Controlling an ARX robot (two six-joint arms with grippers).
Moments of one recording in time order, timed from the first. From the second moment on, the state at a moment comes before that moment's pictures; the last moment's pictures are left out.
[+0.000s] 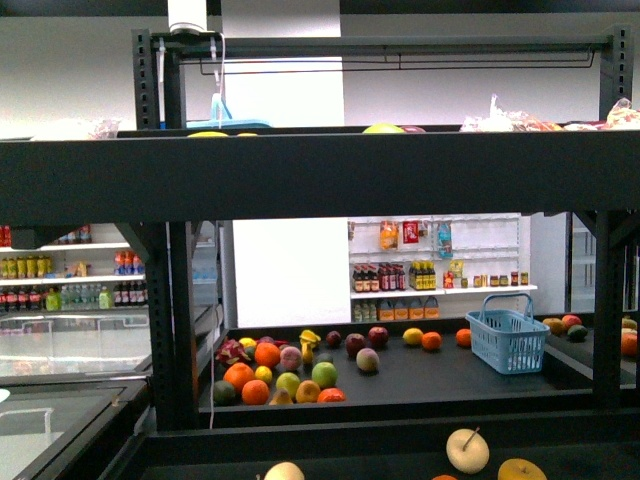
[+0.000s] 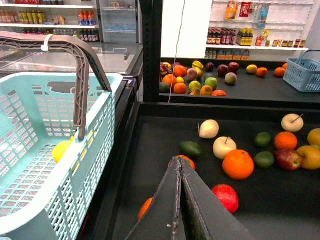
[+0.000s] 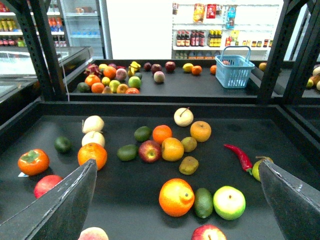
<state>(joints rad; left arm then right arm) 0.00 0.08 0.10 -0.02 0.00 -0.01 0.00 0.00 0.02 0.00 0.00 0.00</state>
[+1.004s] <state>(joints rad) 0.00 0.01 0.01 -0.01 0.00 -0.01 0.00 0.00 0.02 0.00 0.00 0.00</state>
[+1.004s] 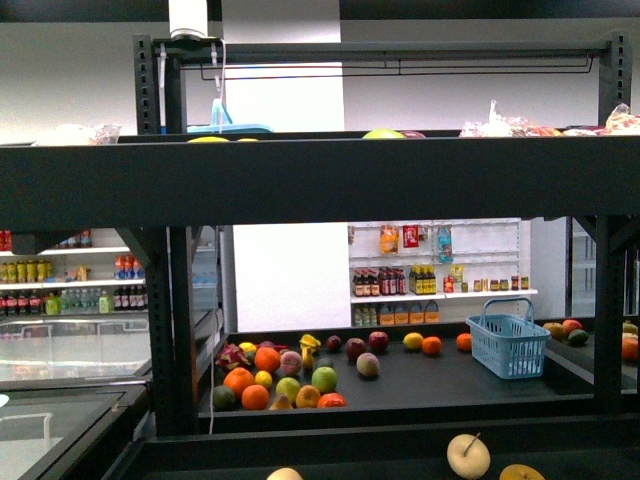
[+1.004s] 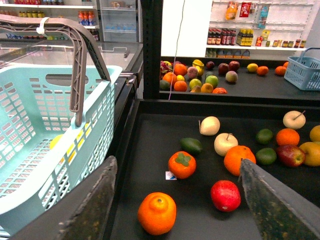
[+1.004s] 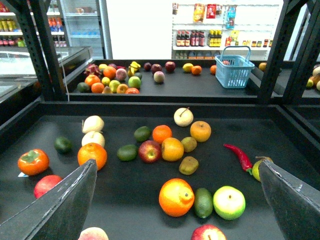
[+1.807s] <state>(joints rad) 0.00 0.01 0.01 -0.01 0.00 -0.01 0.00 0.00 0.02 0.00 0.00 0.00</state>
